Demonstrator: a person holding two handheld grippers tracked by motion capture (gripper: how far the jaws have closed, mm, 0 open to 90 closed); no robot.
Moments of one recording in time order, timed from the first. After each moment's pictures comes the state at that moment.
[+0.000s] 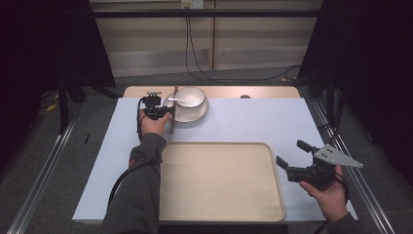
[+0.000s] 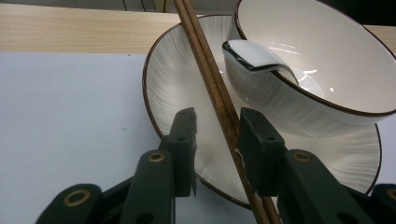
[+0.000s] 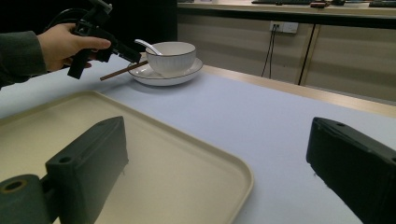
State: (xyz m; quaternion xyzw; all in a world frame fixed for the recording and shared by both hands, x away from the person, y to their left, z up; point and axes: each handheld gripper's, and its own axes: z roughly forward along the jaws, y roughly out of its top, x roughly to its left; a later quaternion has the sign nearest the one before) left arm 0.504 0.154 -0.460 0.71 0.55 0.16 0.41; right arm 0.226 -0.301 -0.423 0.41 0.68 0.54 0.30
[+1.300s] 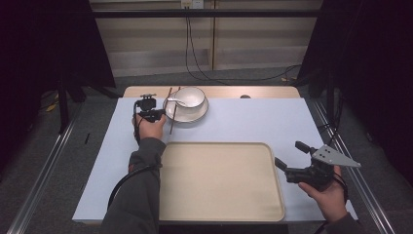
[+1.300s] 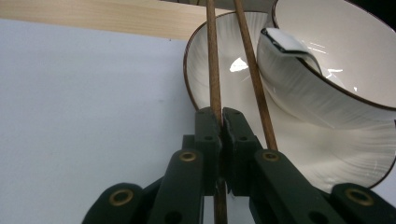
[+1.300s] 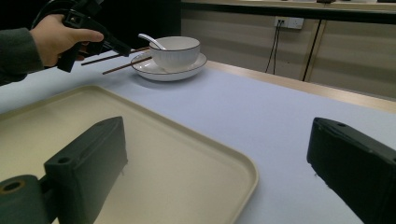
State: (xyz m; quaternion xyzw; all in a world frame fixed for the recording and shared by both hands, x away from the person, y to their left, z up) left arm 0.479 0.163 -0.452 0.67 0.61 0.19 0.38; right arm 0.226 -0.299 -0.425 0.41 0.68 0.53 0.29
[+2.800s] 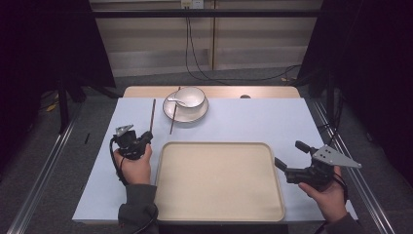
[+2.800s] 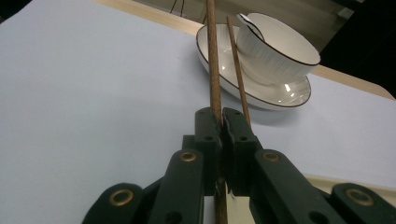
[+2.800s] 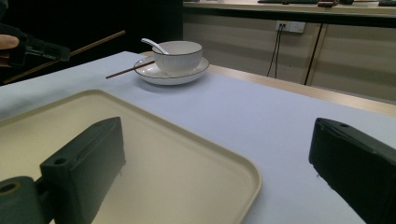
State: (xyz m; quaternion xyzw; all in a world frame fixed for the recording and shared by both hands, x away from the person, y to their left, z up) left arm 0.337 0.195 -0.435 0.59 0.63 0.21 0.47; right arm 0.225 -0.297 -0.424 0.40 0.68 0.54 0.29
